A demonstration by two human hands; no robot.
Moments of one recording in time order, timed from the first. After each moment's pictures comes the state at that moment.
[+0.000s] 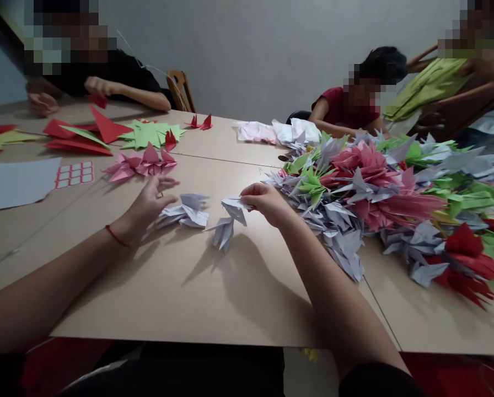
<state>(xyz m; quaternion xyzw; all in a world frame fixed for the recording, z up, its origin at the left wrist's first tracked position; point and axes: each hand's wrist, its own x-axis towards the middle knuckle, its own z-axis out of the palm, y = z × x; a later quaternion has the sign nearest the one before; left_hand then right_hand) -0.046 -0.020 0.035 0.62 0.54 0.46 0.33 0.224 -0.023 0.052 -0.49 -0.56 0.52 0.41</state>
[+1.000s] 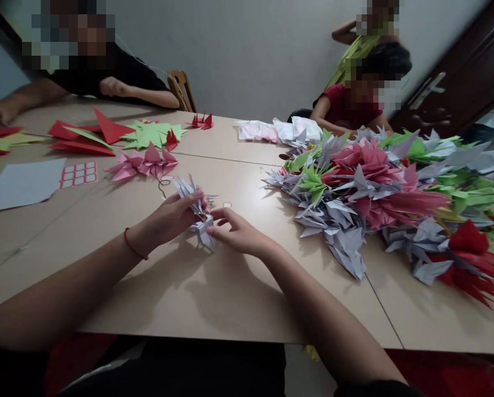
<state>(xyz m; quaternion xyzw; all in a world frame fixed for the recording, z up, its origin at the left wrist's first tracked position) 0.009 -0.055 0.054 0.47 0.32 0.44 0.70 0.181 -0.073 0.026 -0.40 -0.68 0.52 0.34</state>
